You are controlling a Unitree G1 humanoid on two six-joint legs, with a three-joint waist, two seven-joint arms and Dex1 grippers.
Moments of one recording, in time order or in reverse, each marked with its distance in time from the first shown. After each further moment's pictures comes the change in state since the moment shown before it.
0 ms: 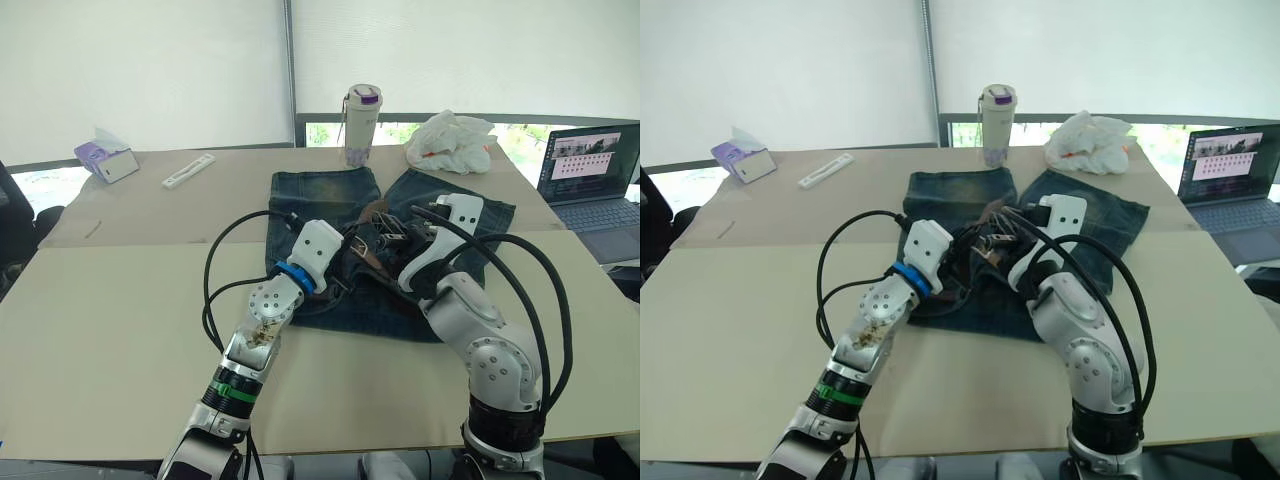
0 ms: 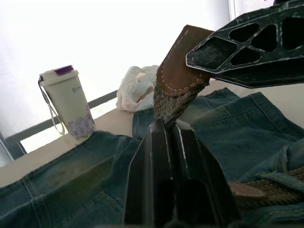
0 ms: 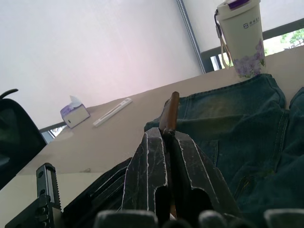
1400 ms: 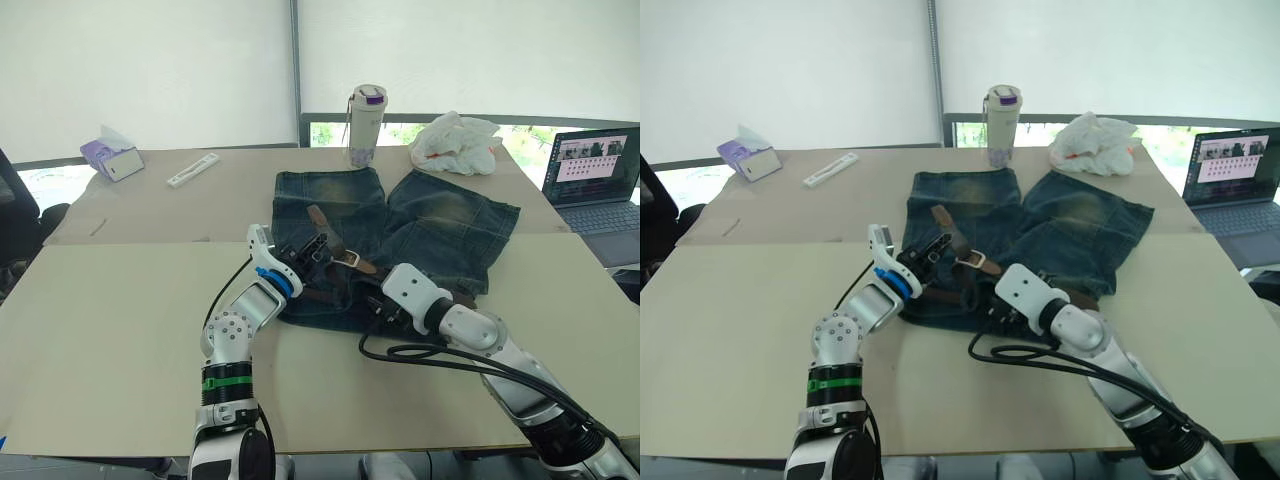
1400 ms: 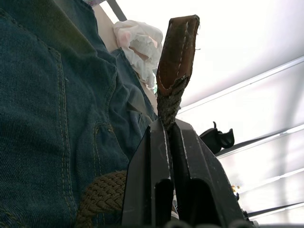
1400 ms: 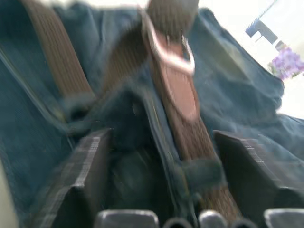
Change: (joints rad) left arm -0.045 -0.206 0.555 0.049 -0.956 0.795 0.195; right arm 0.117 -0.549 0.428 0.184 -0.771 -0.356 0.538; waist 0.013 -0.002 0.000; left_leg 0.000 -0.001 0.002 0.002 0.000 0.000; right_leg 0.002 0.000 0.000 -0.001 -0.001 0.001
